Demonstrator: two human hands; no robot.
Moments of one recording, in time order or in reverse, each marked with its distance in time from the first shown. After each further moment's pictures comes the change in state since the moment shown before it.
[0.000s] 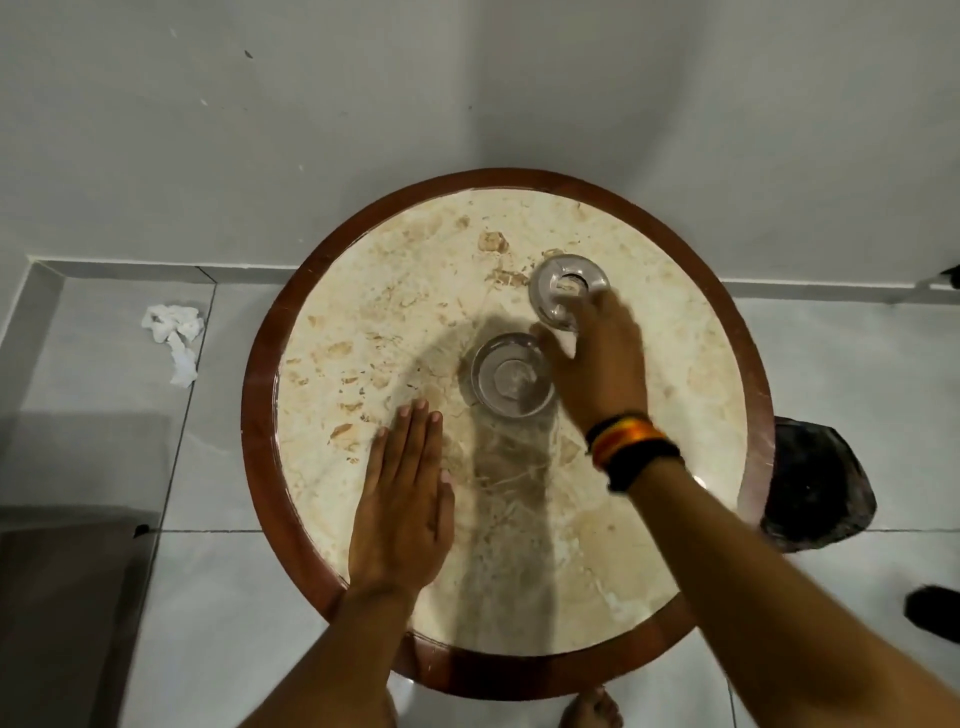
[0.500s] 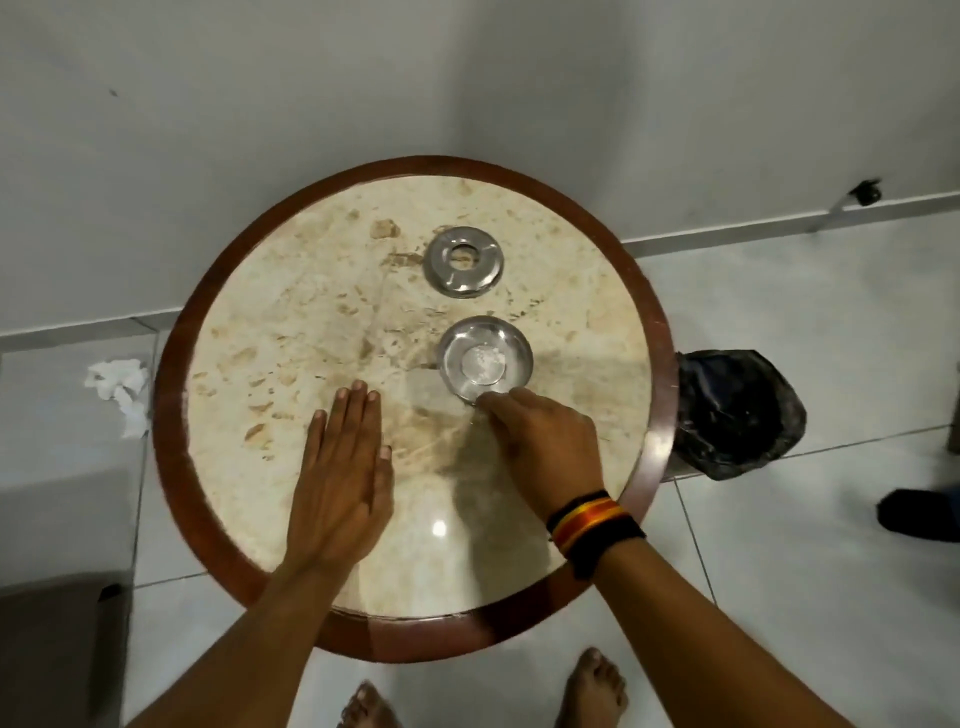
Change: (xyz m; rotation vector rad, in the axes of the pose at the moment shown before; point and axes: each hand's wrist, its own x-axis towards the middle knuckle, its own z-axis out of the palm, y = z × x) left_hand 0.005 0.010 0.001 0.072 -0.057 0.152; right_hand -0.123 0.070 -0.011 -0.140 0.049 -0.222
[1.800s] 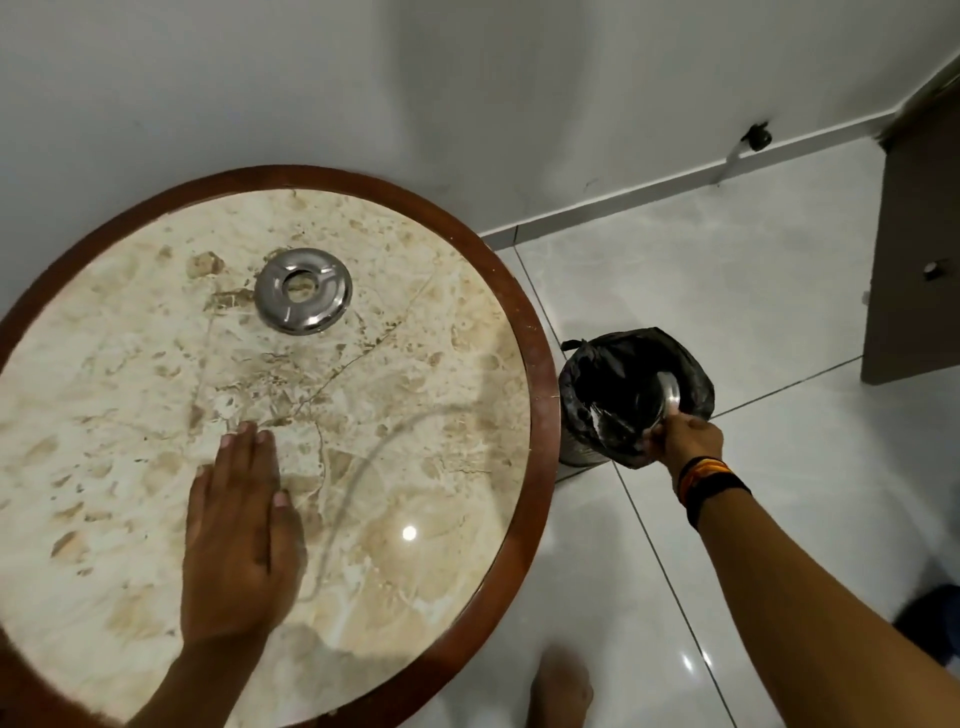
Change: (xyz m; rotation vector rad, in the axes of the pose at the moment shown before) left_hand 0.034 0.058 0.008 -0.126 0.039 -0.040; right_hand -0.063 0.298 -0.004 0.959 0.411 1.506
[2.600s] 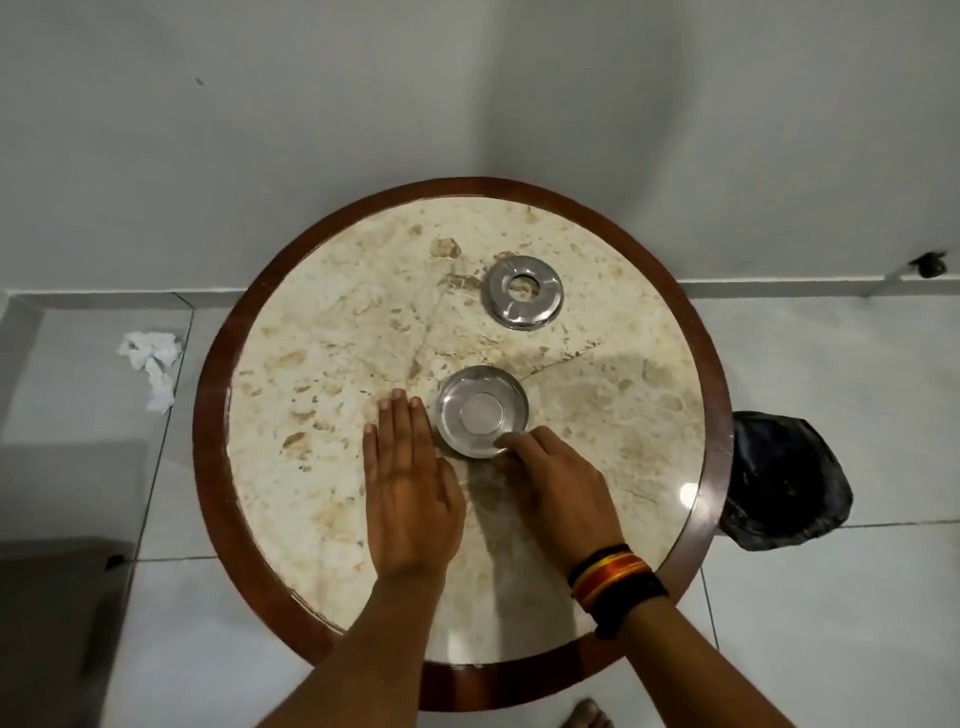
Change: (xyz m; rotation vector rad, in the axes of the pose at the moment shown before) left_hand -0.008 -0.010 0.010 0.075 0.160 -0.283; right_hand -0.277 0.030 0.153 -1.077 -0.667 -1.363
